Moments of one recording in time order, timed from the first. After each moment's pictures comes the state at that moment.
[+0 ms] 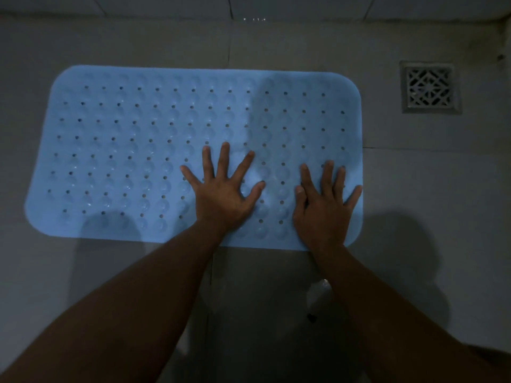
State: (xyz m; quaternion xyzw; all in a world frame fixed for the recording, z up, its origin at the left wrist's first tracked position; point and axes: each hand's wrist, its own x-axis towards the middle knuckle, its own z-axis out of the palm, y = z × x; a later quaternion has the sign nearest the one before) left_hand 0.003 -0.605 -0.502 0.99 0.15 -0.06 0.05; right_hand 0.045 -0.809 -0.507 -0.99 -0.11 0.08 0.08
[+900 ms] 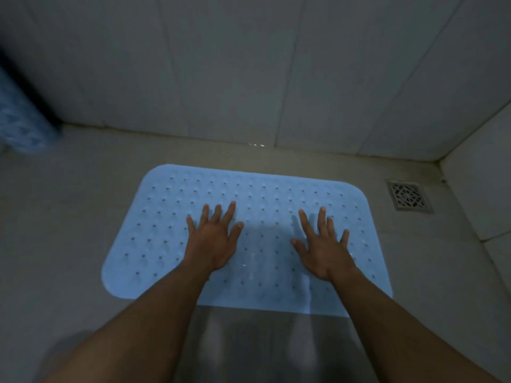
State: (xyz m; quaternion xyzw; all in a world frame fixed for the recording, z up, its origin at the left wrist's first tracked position) left_hand -0.030 -0.448 -0.408 0.97 0.17 -0.08 0.15; right_hand 0.050 -0.692 -0.400 -0.96 -0.18 0.20 0.05
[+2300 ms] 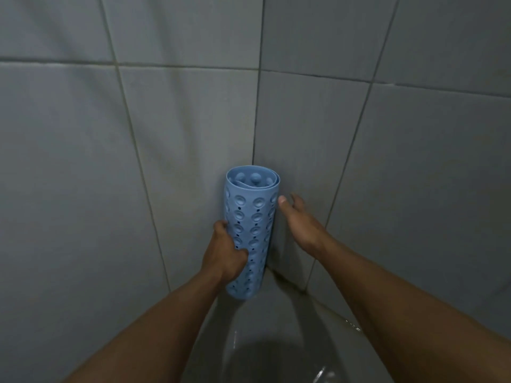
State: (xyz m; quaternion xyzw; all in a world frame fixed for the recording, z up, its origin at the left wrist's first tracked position) left_hand -0.024 0.113 -0.259 0.75 0.47 0.24 0.41; right_hand 0.124 0.031 -0.192 -0.78 -0.37 0.26 0.44
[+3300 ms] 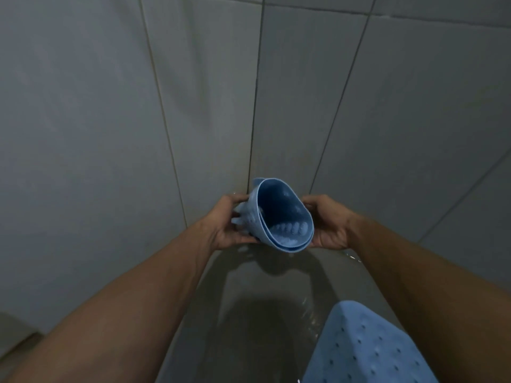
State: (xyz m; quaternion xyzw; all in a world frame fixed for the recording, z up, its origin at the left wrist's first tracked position) left_hand -0.085 0.020 -0.244 0.38 0.43 0.13 0.81; right_hand 0.100 -0.089 -0.248 -0.57 -0.16 0.66 0.47
